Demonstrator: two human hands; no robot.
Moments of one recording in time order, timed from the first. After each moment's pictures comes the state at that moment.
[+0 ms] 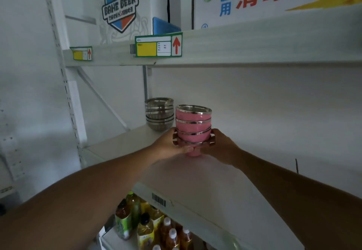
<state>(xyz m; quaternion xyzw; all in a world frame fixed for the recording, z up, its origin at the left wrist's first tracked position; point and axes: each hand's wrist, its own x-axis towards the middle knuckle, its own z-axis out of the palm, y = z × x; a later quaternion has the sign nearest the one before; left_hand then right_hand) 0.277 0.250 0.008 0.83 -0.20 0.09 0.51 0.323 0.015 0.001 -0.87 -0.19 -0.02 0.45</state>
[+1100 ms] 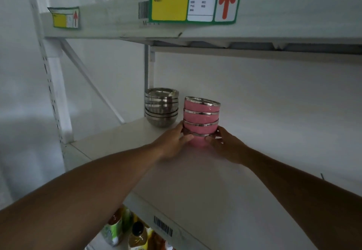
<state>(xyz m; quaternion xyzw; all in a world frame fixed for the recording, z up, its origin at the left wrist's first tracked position) 0.374 0.282 -0.021 0.89 -0.21 0.12 0.38 0.398 0.029 -0.009 -0.91 -0.21 -0.02 0.35</state>
